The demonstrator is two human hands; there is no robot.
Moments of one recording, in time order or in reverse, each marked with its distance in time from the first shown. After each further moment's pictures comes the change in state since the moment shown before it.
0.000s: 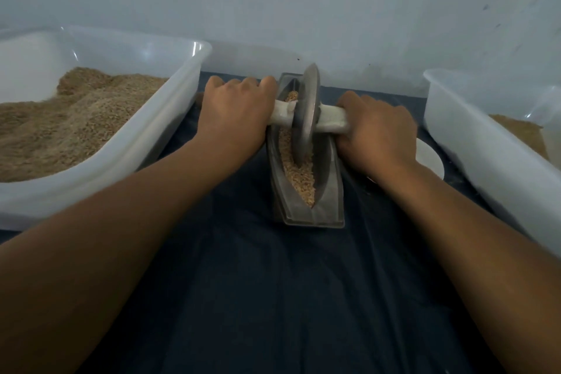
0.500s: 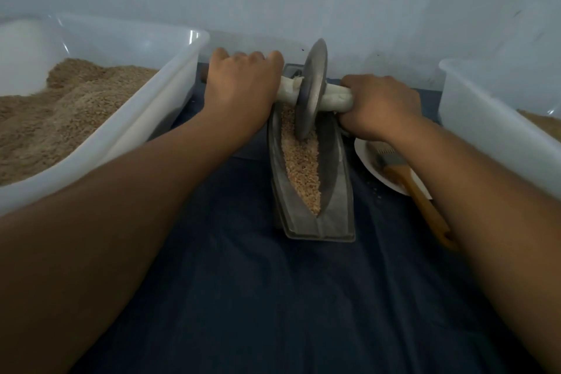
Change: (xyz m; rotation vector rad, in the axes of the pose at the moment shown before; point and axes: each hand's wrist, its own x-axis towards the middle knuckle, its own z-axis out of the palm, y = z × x) left_hand 0.039 -0.002 0.017 0.048 -0.026 -0.012; right_hand 0.056 0.015 0.016 0.072 -0.365 0.098
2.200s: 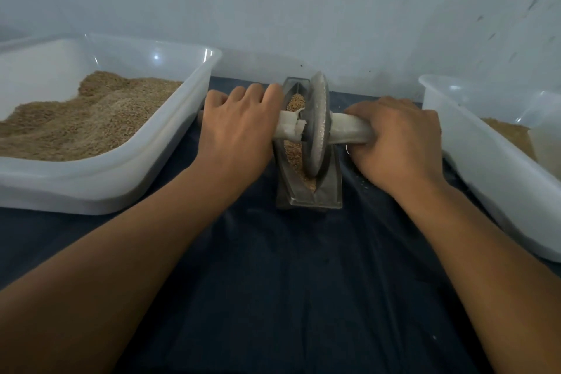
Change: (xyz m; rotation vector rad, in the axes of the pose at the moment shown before) left_hand -0.090 0.008 -0.056 -0.161 0.122 -0.012; right_hand -0.119 -0.019 -0.037 0.136 0.388 -0.087
